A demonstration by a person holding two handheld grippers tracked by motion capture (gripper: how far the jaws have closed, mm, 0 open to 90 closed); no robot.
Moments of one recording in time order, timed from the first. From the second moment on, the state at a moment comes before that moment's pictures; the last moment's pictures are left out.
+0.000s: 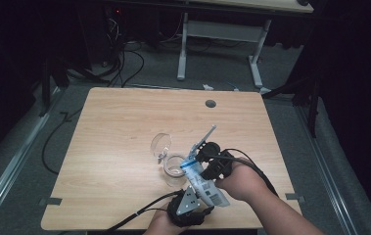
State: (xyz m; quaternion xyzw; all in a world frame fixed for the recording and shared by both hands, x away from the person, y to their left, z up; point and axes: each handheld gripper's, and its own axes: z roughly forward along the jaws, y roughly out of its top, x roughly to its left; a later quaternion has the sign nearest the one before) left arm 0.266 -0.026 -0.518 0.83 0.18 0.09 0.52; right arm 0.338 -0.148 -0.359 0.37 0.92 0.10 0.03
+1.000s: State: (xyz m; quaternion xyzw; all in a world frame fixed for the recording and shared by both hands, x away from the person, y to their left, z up) left arm 0.262 -0.018 -0.506 0.81 0.18 0.11 0.55; right arm 0.340 -0.140 -0.345 0.35 0.93 0.11 0.05
